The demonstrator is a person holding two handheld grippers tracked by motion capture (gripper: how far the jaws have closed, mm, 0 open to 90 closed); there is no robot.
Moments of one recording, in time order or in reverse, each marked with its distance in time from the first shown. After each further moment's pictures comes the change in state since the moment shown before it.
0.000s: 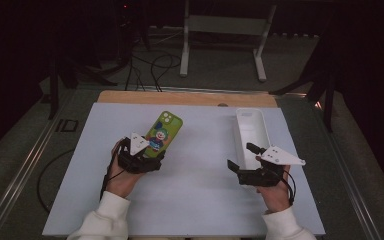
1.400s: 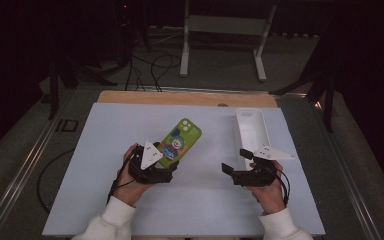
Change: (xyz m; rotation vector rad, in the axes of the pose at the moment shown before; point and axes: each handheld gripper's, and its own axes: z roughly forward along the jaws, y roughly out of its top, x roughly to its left) left arm -0.039 0.006 -0.011 -0.064 -0.116 0.126; right arm 0.004 -0.006 0.014 0.122 0.044 0.134
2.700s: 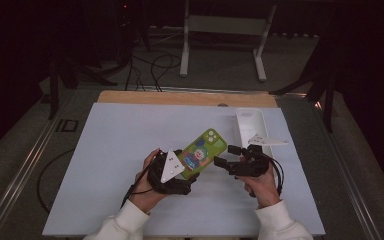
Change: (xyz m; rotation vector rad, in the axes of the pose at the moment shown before) left arm -0.047 0.017 0.007 -0.045 -0.121 0.115; right arm -0.003 0.022 0.020 0.040 0.170 0.145
